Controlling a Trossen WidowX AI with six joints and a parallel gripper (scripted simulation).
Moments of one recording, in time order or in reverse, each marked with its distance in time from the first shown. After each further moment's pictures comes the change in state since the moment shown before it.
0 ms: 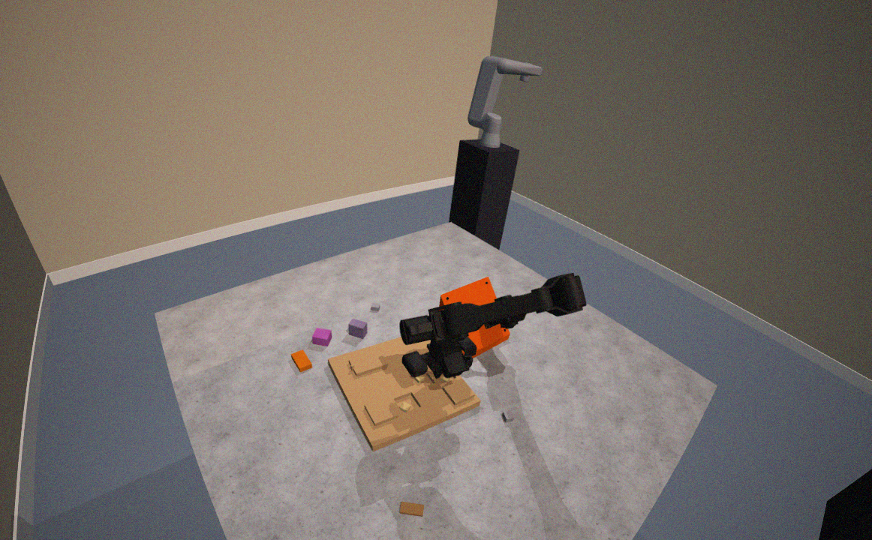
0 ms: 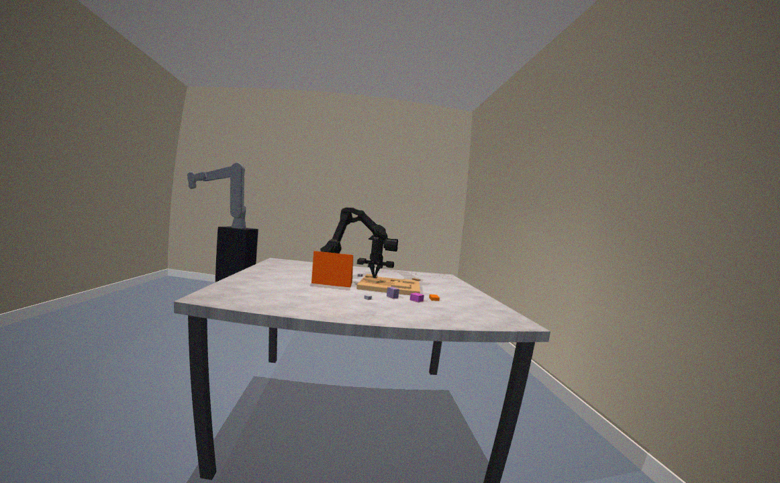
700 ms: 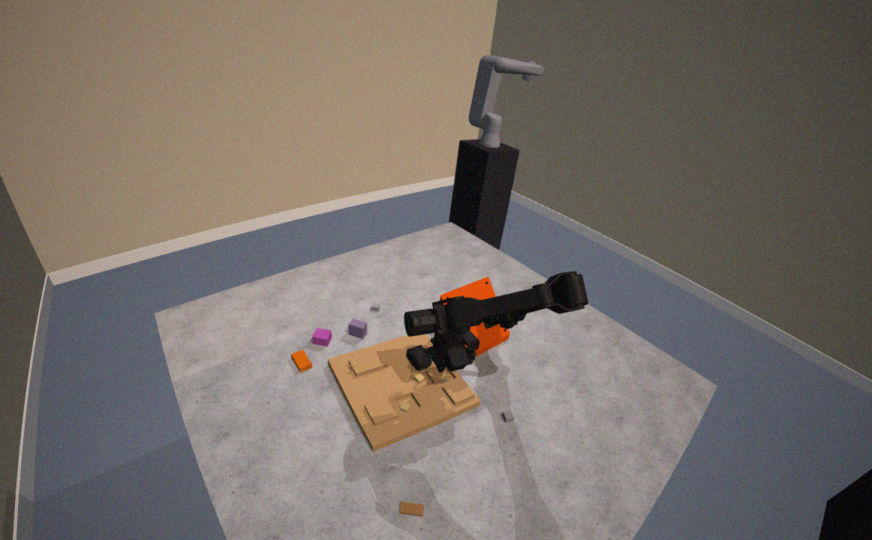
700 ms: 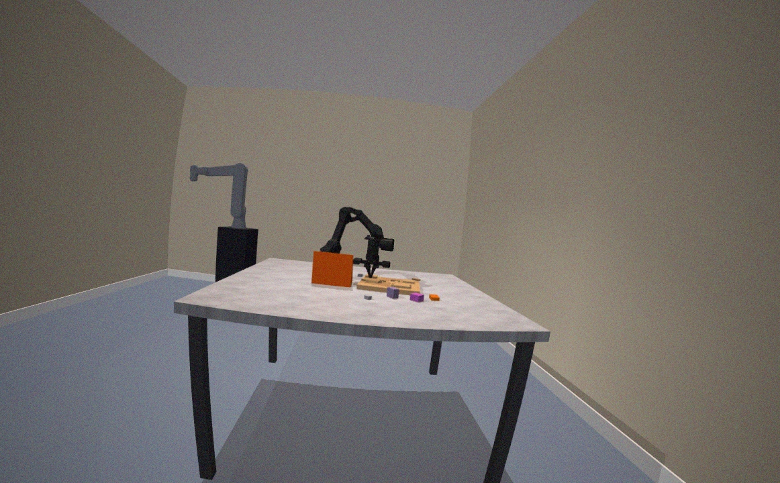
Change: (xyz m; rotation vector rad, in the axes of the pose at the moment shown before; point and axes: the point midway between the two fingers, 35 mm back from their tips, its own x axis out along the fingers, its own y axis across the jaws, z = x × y) arm 0.000 0.019 -0.014 -0.001 0.000 -0.001
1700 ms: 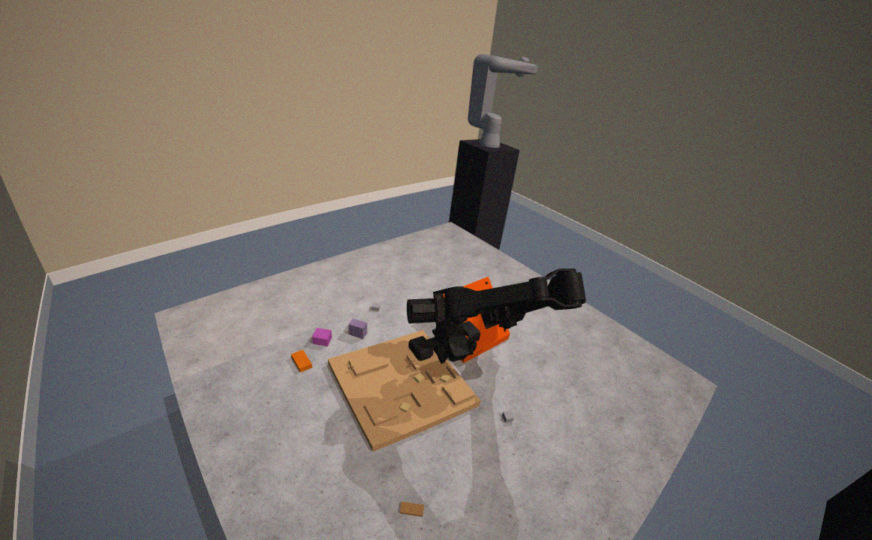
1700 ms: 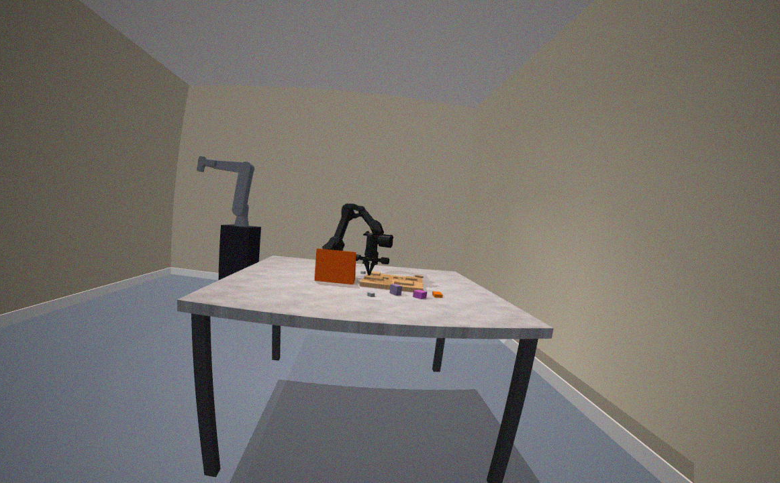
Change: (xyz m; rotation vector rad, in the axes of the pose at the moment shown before) arm -0.004 0.019 -0.024 0.006 0.003 0.006
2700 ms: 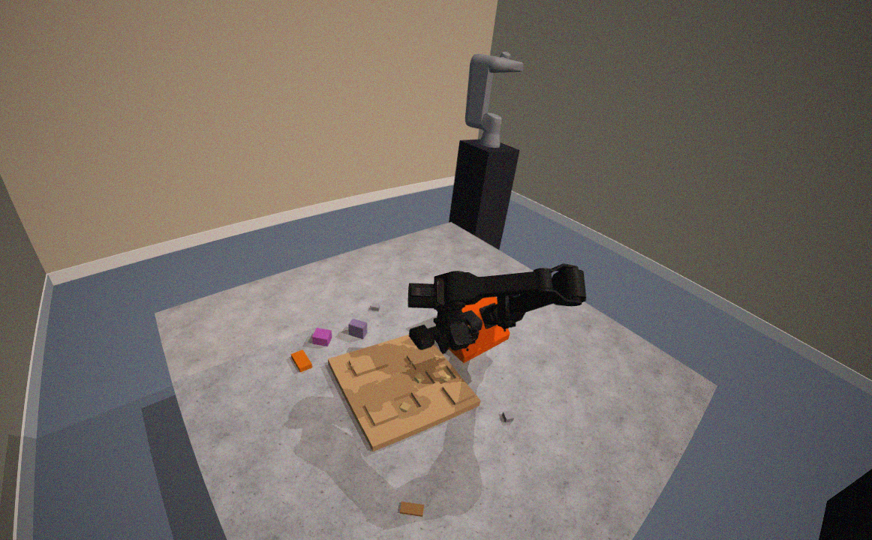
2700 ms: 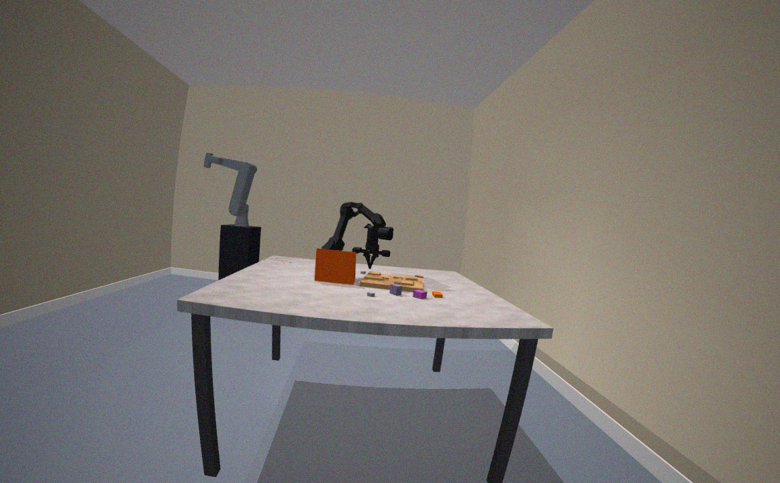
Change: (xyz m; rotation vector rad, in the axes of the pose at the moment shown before) arm -0.037 -0.001 -0.001 0.001 0.002 0.000
